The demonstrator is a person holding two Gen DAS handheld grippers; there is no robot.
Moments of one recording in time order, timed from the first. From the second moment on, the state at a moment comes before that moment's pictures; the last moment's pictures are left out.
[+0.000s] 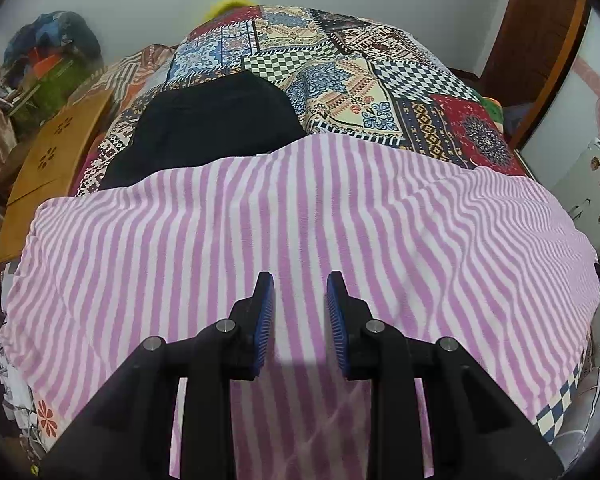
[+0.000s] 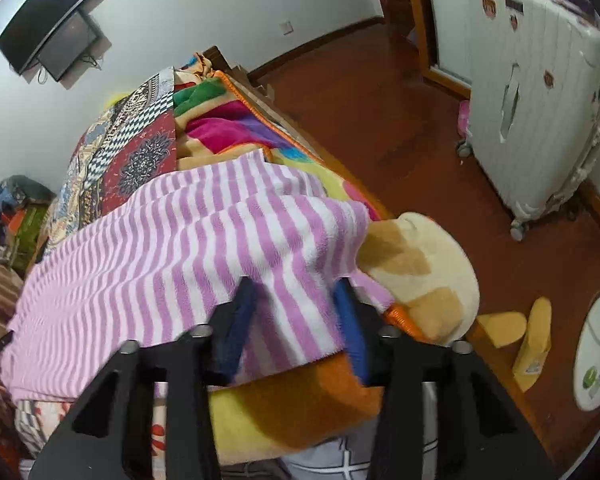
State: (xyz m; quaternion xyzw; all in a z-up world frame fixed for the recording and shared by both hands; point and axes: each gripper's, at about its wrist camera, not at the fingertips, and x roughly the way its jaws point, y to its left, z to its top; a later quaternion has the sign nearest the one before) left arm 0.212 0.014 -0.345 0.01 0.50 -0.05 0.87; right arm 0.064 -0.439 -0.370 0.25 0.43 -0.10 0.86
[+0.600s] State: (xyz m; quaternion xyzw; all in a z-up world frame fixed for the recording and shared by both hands) left arm 0.242 0.045 -0.393 -0.02 0.54 -0.01 0.84; right arm 0.069 -0.429 -0.383 0.07 0.47 -0.15 0.87
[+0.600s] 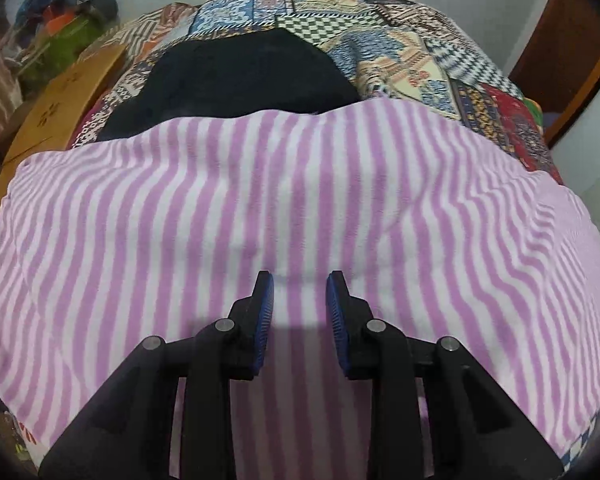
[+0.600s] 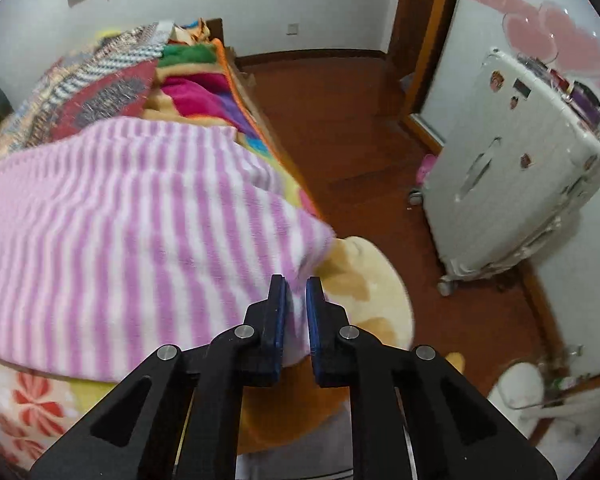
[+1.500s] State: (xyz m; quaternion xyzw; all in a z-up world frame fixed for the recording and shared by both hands) left arm 0.209 -0.167 -0.324 0.08 0.48 -0.22 0.84; right arm 0.025 -0.422 -0.373 0.34 0.46 -0.01 0.82
